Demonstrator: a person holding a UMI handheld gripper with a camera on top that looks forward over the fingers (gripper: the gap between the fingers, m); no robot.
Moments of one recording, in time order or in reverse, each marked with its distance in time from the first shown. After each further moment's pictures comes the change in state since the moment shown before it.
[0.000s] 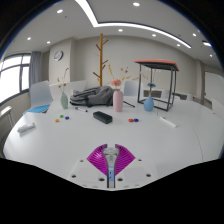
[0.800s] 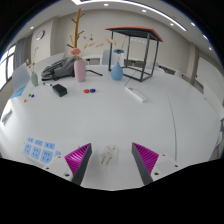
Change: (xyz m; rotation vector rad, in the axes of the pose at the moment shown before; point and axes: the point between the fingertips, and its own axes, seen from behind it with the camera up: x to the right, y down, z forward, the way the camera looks) arm 0.211 0.067 0.006 -0.360 0.145 0.013
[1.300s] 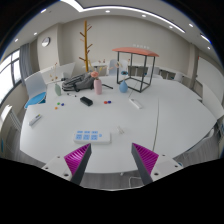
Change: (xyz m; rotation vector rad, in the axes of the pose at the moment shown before) arm -0.046 -0.026 -0.308 0.006 -0.067 0.025
